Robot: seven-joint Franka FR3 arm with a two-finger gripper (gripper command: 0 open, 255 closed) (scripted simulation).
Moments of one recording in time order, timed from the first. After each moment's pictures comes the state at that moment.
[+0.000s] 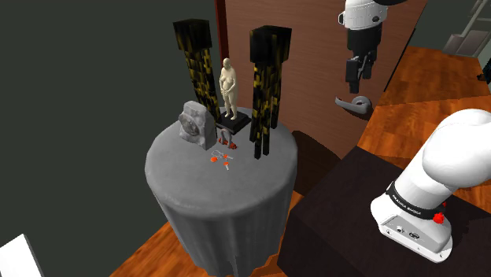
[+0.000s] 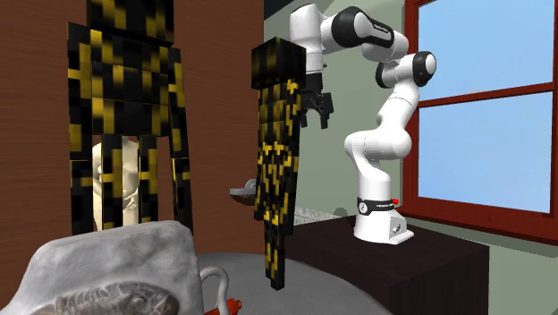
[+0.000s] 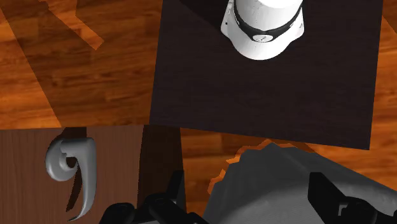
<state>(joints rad) 0.00 -0.75 0.05 -2.43 -0.10 1.45 -0.06</state>
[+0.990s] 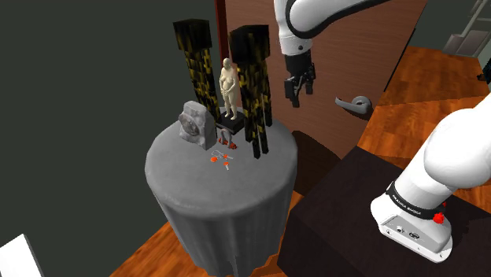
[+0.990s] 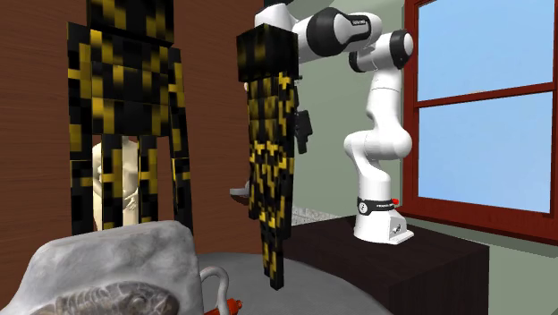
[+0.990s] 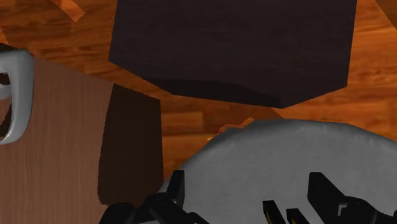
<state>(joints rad) 0.03 -0.26 0.15 -2.22 -0.04 1.70 0.06</state>
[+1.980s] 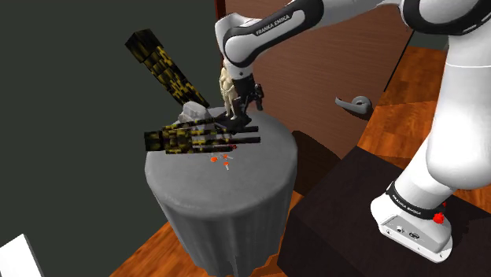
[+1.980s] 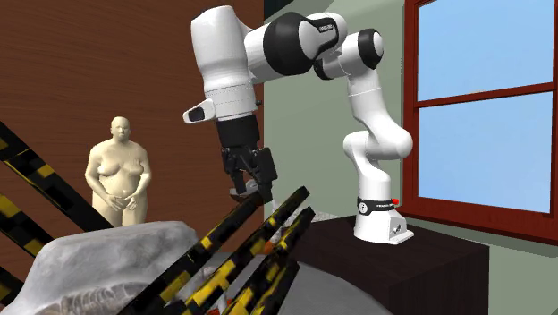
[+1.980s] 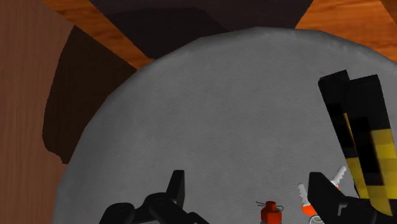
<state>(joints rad) 0.10 0.33 0.21 -1.74 -0.08 1.77 0.17</state>
